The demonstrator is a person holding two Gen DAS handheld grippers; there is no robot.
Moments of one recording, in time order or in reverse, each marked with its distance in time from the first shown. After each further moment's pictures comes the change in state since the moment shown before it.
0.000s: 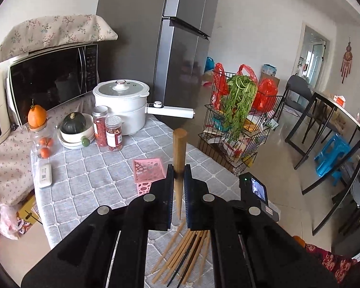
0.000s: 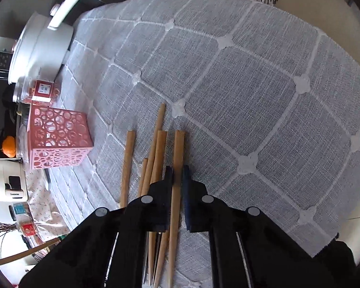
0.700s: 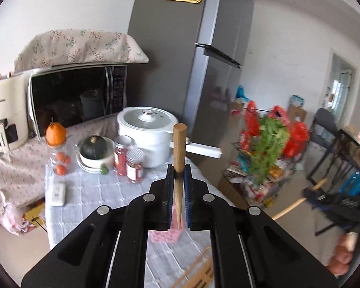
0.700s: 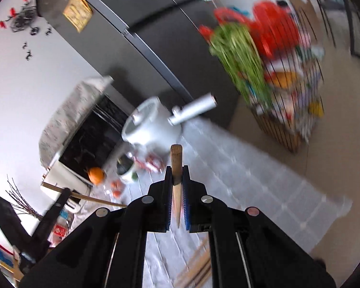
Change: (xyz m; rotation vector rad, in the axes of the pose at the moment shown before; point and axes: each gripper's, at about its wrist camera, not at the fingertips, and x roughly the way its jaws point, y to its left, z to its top) left arm 0.034 0.019 0.067 -0.116 -0.135 0.179; right arm -0.254 0.080 -0.014 -0.309 -0.562 0.344
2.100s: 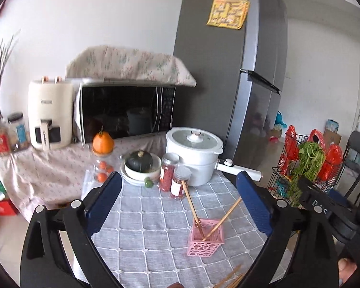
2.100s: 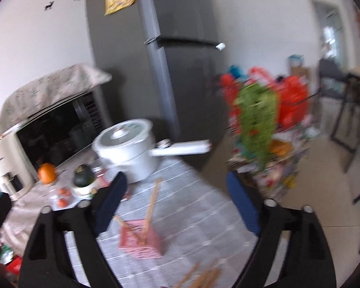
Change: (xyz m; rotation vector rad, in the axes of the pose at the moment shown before) left arm -0.049 0.033 -0.016 -0.068 -0.169 0.235; right arm 0.040 0.090 -0.036 -0.355 -0.280 -0.363
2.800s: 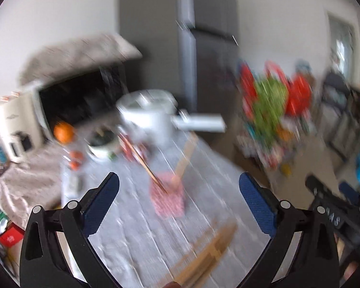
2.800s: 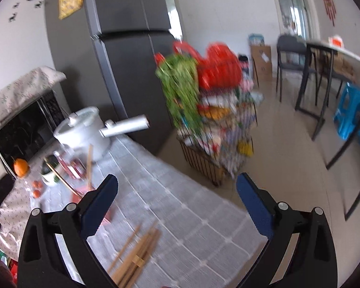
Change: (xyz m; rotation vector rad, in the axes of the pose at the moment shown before) left arm 0.010 -0.099 -0.060 0.280 0.293 -0.176; right arm -0.027 -0.132 -0.072 0.132 0.182 -0.130
